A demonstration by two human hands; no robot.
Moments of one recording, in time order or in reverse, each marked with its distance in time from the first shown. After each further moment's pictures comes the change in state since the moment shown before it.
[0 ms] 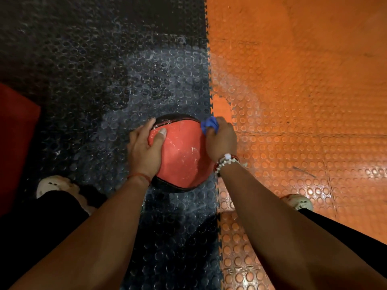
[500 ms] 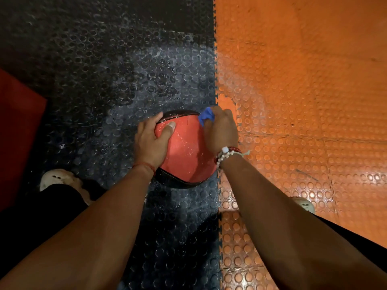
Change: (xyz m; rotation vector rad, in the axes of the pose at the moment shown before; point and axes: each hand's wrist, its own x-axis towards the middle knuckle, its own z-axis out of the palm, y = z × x) left_hand 0.015 0.005 0.001 0.010 -0.040 0.010; right_hand 0.006 -0.025 0.002 -0.123 -0.036 -0.146
